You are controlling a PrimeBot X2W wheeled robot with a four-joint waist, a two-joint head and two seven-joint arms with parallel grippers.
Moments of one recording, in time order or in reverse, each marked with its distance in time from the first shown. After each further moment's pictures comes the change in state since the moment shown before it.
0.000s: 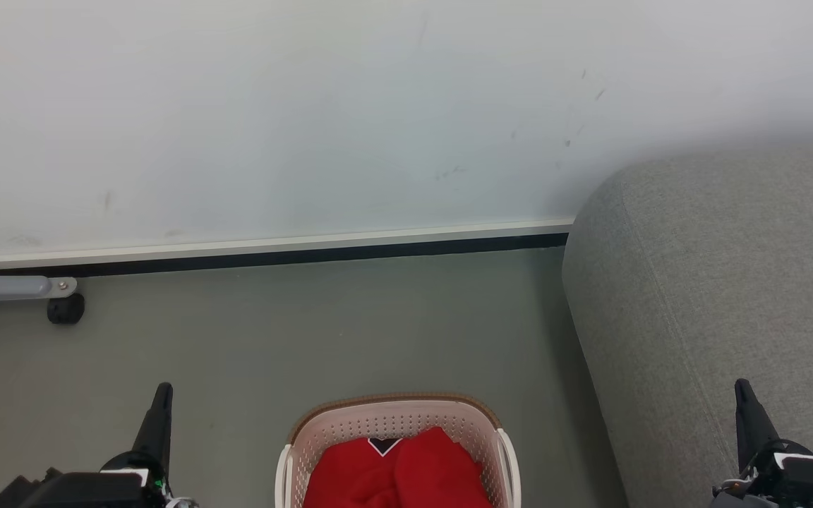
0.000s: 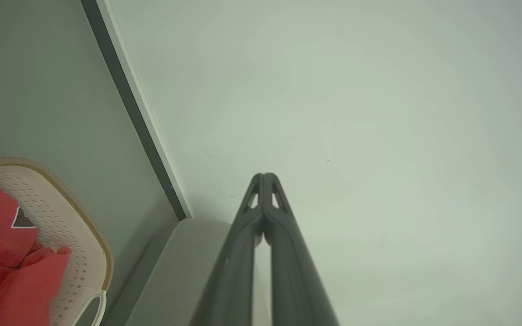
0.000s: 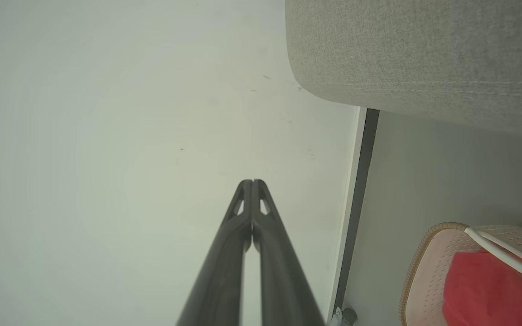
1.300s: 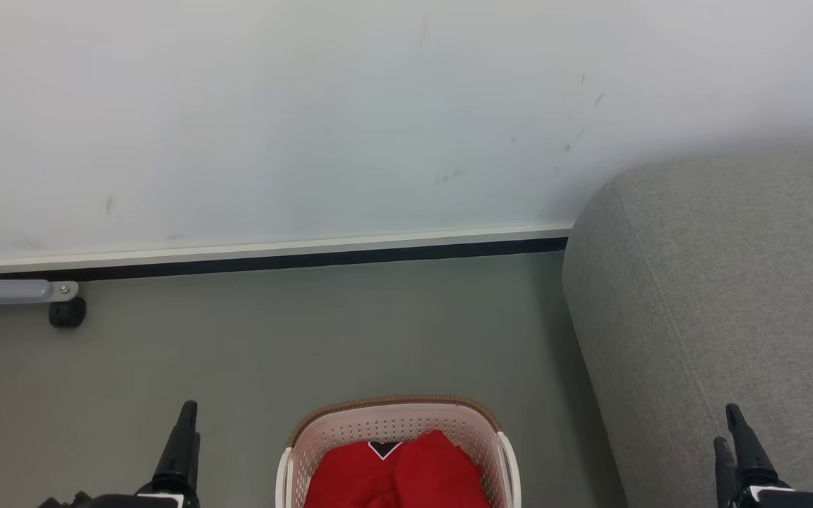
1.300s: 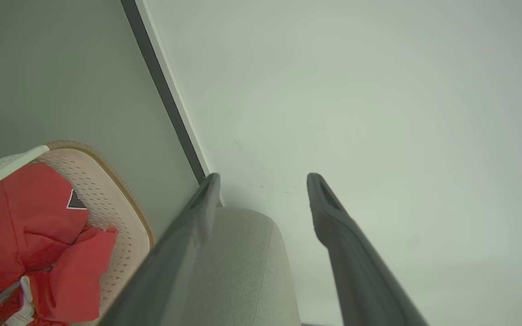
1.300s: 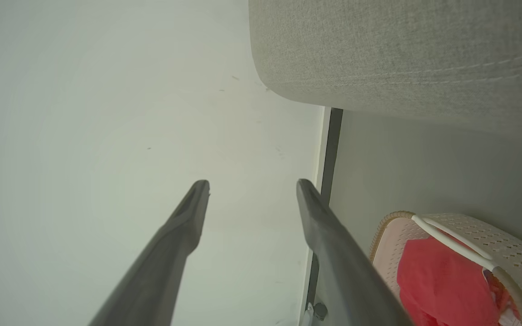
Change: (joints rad) left arm 0.051 -0.011 -0.060 0.021 0.060 0.021 -0.054; right arm 0.053 0.017 0.036 0.036 -0.036 -0.007 -0.052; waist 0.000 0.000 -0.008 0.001
